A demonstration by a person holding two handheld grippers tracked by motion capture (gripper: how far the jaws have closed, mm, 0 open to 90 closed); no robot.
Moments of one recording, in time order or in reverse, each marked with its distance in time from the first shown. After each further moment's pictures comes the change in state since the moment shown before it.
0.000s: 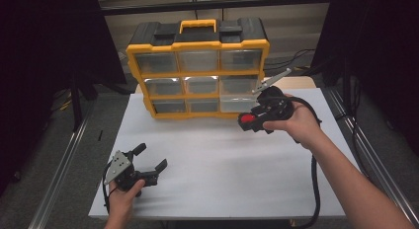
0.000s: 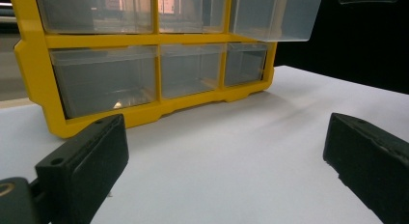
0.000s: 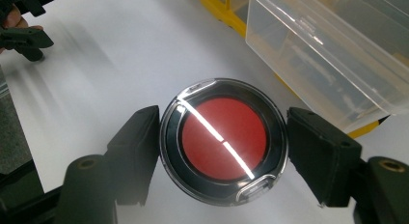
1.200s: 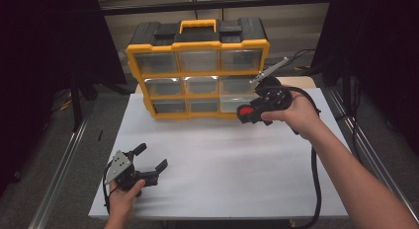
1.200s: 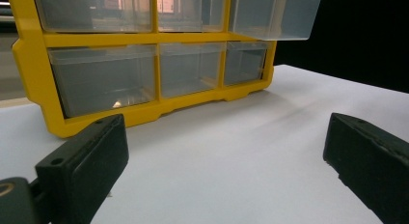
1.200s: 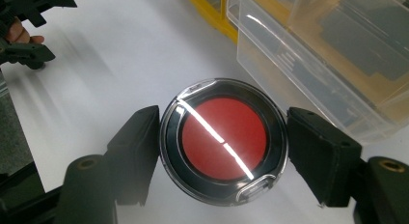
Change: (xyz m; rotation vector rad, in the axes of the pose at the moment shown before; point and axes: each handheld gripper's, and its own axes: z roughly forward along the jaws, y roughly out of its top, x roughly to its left) left arm 0.000 0.000 0.001 -0.004 0.007 -0.003; right arm -0.005 0.021 -0.007 0.020 -0.011 0.000
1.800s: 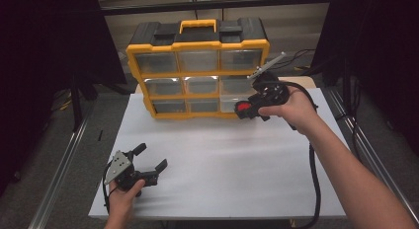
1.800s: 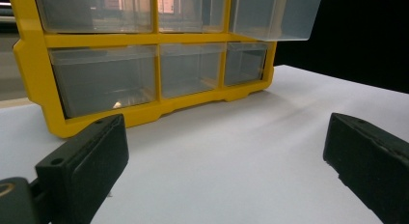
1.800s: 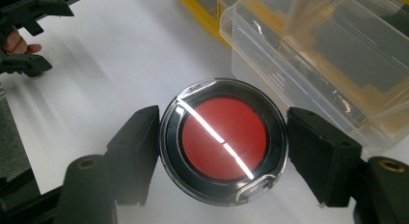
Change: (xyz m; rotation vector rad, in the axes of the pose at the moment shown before) left arm 0.002 0.000 -0.002 0.021 -0.011 0.027; right arm -0.003 0.011 0.001 0.000 -0.006 0.007
